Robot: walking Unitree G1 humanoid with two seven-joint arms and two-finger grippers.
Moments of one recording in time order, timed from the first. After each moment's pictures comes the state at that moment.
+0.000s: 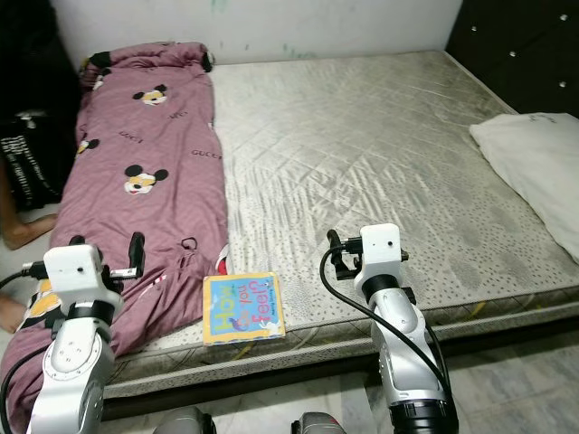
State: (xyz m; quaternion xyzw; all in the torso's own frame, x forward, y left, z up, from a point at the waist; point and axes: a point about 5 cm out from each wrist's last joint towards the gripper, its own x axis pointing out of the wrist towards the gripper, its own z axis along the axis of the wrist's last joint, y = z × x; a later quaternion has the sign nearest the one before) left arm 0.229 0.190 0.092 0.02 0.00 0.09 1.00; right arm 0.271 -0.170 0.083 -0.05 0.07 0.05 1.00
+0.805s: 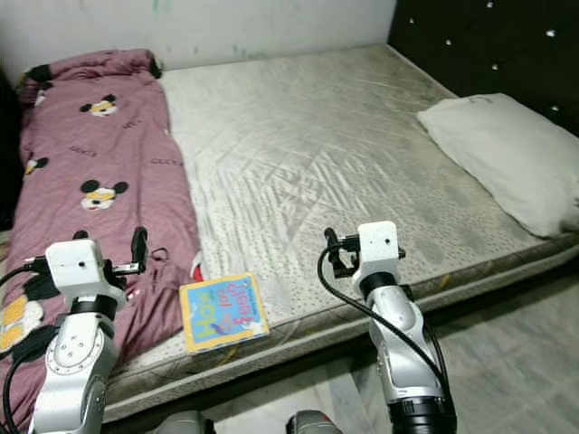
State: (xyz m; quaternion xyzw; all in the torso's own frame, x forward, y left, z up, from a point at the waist) left arm 0.233 0.188 0.093 0.01 0.00 0.09 1.00; right arm 0.274 -0.167 0.086 -0.05 0.07 0.06 0.99
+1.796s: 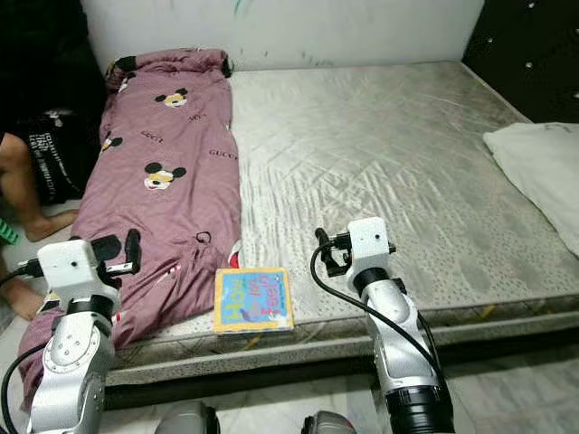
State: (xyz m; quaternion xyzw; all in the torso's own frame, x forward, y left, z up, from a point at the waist) left arm 0.234 0.193 0.091 -0.01 0.01 0.10 0.99; right arm 0.280 -0.161 0.081 -0.06 0.08 0.09 0.99
